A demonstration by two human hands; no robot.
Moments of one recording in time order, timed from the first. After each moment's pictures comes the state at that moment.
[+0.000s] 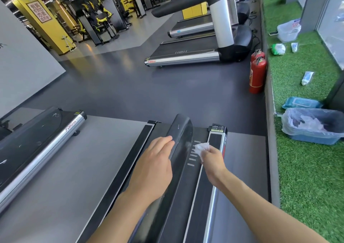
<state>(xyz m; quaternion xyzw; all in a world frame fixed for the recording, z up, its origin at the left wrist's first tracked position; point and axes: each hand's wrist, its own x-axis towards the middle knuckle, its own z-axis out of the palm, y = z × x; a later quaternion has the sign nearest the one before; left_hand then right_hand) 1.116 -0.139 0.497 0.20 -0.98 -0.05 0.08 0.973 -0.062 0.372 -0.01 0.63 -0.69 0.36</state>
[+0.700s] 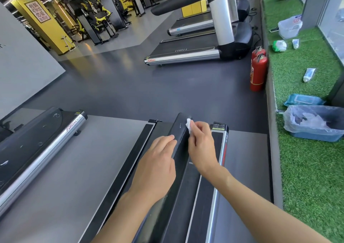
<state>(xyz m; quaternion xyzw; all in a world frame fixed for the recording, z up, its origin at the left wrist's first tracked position) 1.117 -0.142 0.493 0.19 -0.98 -0.05 0.10 0.979 -0.087 0.402 -0.31 0.75 -0.59 -0.01</state>
